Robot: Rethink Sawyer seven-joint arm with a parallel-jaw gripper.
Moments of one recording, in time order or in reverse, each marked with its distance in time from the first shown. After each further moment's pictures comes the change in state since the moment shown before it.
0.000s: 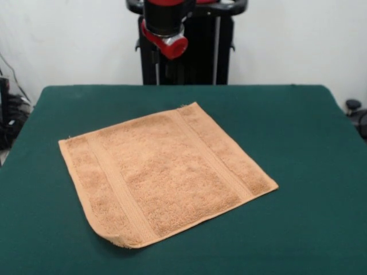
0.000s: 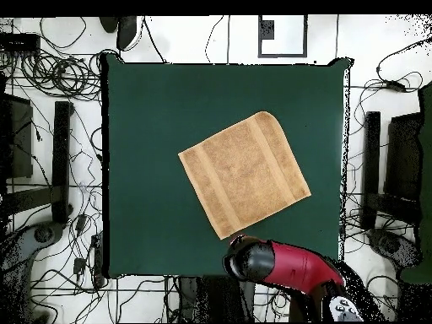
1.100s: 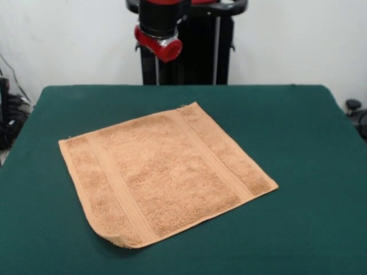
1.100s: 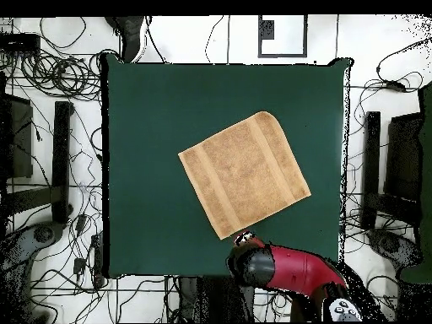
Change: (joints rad) arm 0.002 0.000 -0.015 0.000 -0.072 -0.135 0.000
